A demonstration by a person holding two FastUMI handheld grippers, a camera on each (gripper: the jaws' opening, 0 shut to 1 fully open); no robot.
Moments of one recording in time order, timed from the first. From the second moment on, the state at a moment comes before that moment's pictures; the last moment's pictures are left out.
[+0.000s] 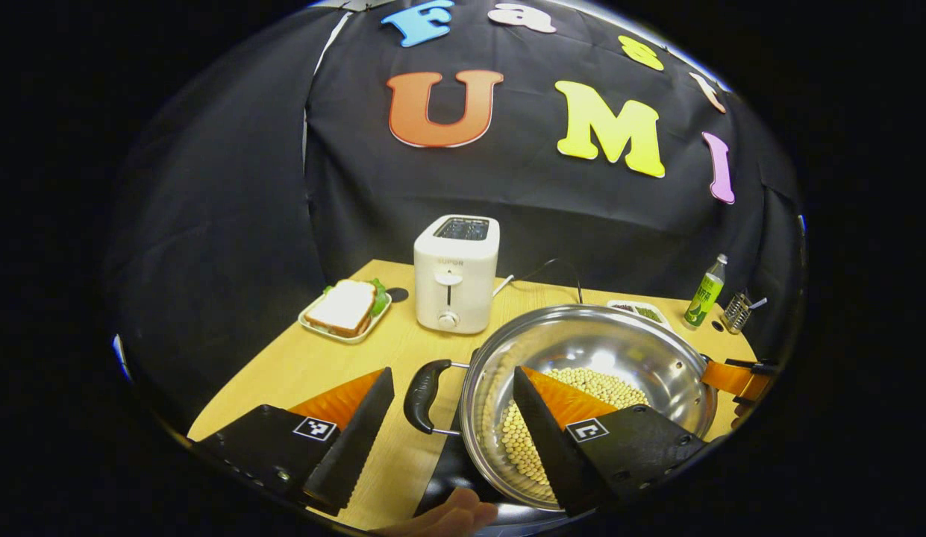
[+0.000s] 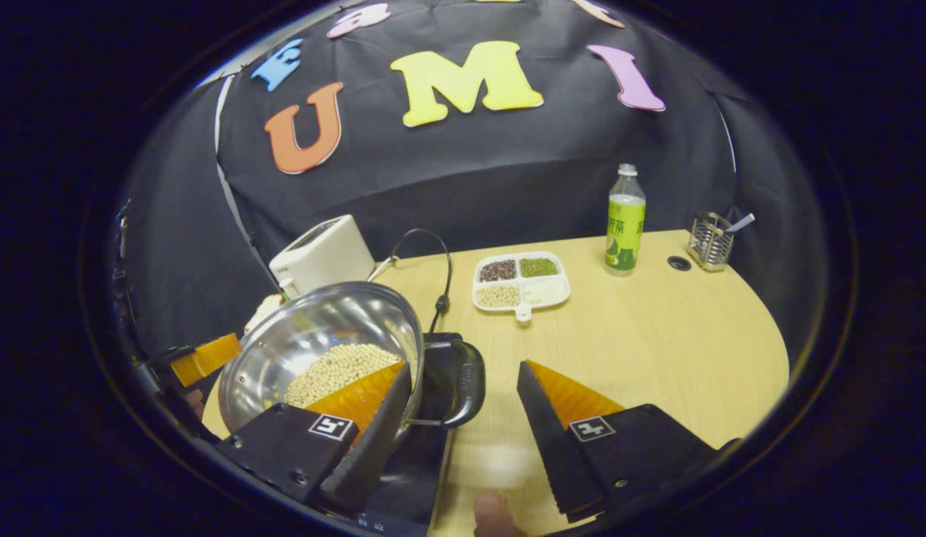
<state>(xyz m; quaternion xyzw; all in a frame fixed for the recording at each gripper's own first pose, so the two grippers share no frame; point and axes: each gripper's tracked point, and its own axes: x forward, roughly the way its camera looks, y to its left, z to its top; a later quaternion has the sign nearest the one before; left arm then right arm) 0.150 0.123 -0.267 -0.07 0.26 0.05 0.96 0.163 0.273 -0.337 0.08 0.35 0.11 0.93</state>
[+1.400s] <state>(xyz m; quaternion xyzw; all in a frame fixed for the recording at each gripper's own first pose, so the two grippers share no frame) -0.061 -0.062 -0.034 -0.07 0.05 -0.01 1.00 -0.056 0.011 -0.102 0.02 0.09 0.00 1.00</state>
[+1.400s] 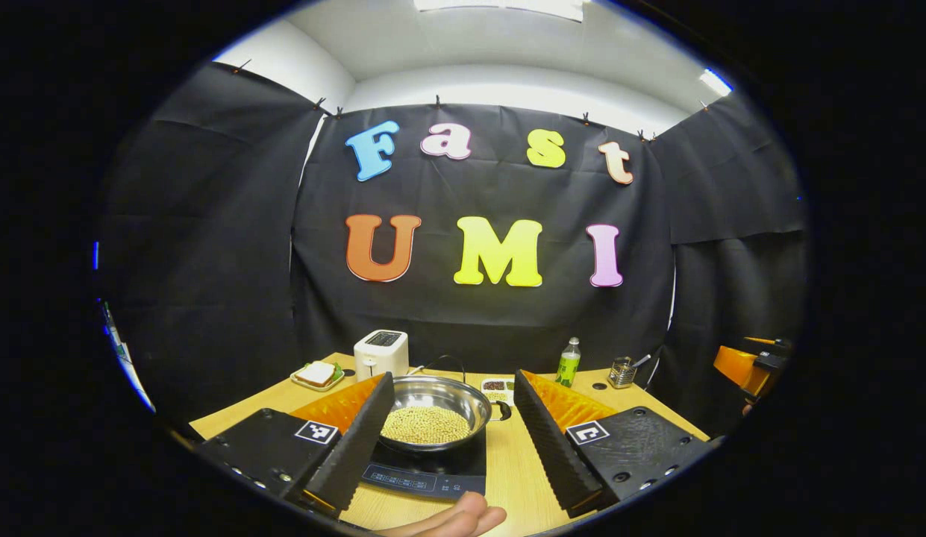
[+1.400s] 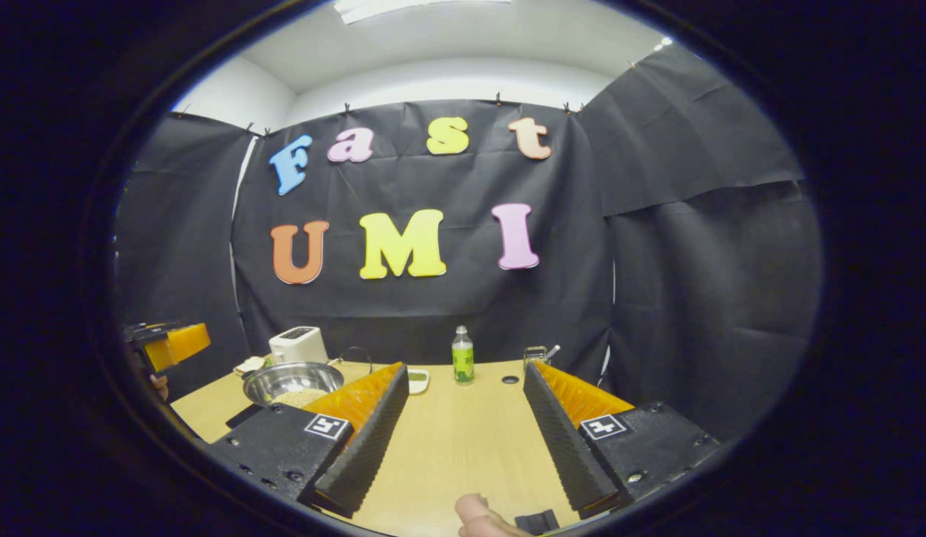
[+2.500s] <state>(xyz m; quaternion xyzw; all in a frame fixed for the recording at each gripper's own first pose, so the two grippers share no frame) -0.096 -0.069 -0.016 -0.04 0.00 -0.04 1.00 -0.091 -0.018 -0.076 0.06 0.01 0.01 1.00</state>
